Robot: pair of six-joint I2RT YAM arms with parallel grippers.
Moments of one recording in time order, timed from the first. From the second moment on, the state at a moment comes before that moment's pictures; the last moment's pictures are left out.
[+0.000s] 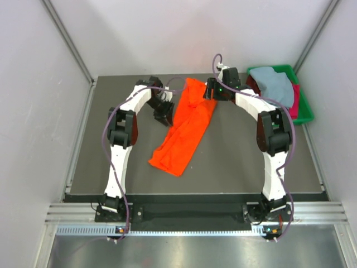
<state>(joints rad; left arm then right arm) -0.25 2.49 2.20 -1.14 0.55 0.17 0.29 2.15 1.73 -0.25 -0.21 0.30</state>
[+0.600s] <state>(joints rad) -0.25 2.49 2.14 -1.20 0.60 0.19 0.29 2.15 1.73 -0.25 -0.20 0.29</state>
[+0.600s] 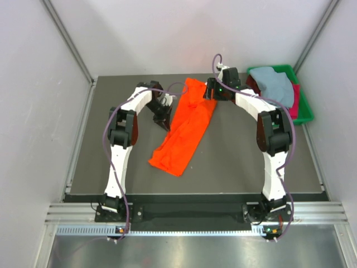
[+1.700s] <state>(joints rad) -0.24 2.27 2.10 -1.13 0.34 0.18 0.29 2.15 1.72 -0.25 -0.21 0.31</state>
